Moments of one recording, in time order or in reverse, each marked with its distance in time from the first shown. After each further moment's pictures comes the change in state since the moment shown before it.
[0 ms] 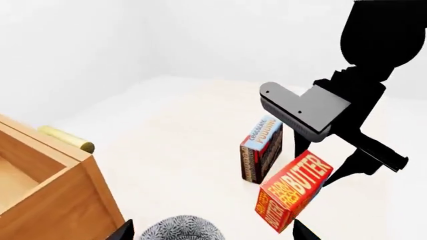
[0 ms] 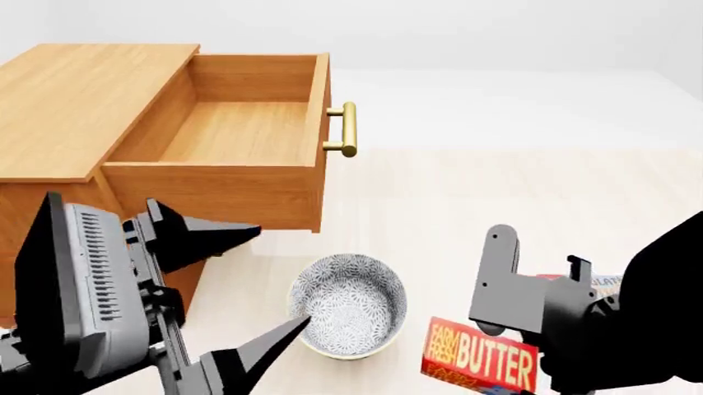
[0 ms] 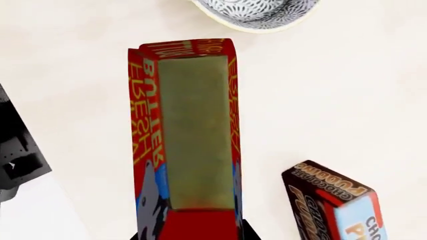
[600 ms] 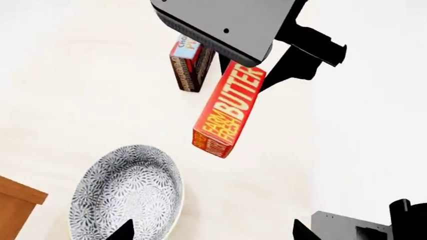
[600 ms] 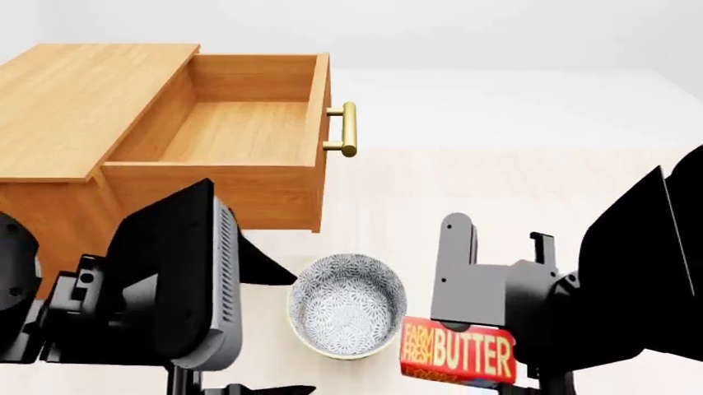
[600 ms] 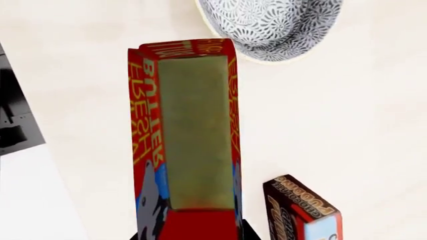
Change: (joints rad) left arm -0.320 0.305 -0.074 -0.148 -0.226 -0.606 0.245; right arm 0.118 -0.179 -0.026 0.029 0.058 0.040 -0.019
